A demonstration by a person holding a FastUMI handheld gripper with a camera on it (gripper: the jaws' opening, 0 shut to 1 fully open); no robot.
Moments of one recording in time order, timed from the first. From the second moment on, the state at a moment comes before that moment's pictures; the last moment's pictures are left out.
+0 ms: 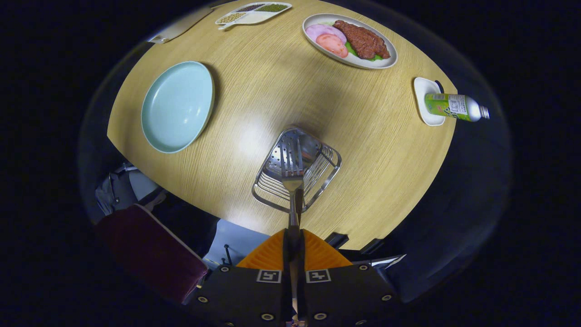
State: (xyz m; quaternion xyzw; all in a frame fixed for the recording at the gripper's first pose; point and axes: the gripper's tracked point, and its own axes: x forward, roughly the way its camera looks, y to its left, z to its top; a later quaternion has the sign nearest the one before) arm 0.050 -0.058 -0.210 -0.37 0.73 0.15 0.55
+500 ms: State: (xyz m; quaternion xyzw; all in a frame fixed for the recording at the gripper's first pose) arm 0.057 -0.056 -0.219 -0.39 0.72 0.14 0.56
